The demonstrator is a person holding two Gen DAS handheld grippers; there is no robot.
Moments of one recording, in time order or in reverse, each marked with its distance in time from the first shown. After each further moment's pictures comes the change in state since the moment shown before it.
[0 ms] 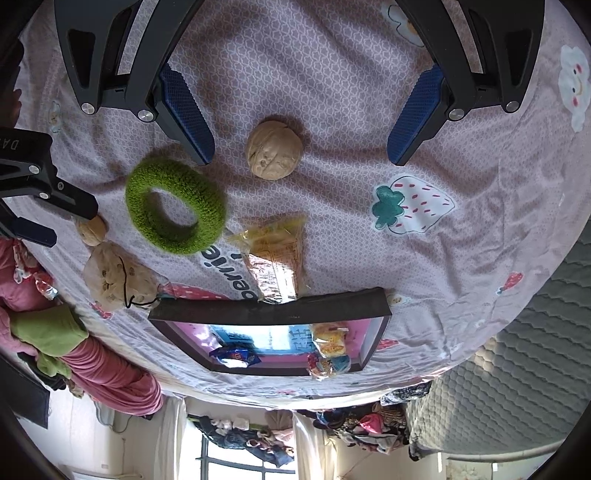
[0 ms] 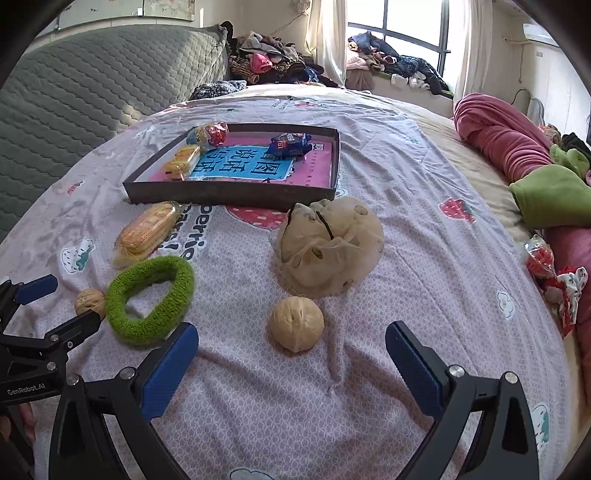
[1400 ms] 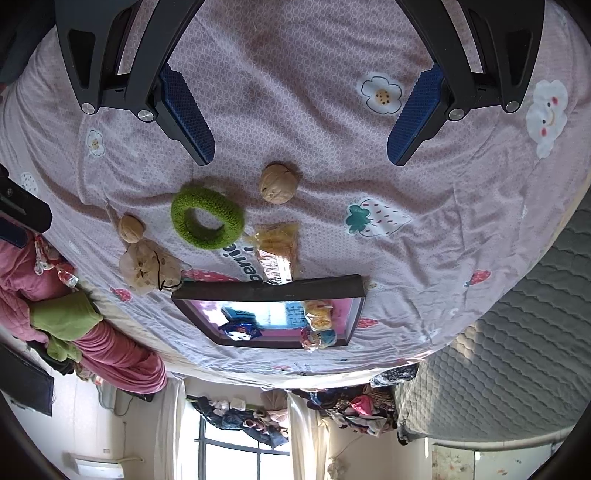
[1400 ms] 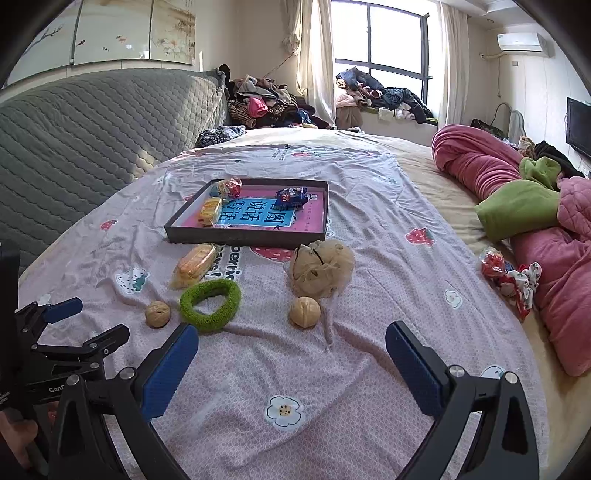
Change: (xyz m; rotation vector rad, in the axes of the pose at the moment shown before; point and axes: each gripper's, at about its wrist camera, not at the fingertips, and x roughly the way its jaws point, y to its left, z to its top) left arm -0.075 0.002 -0.024 -0.015 -0.075 0.010; right arm -0.114 0.009 -0.020 0.044 -0.170 -0.002
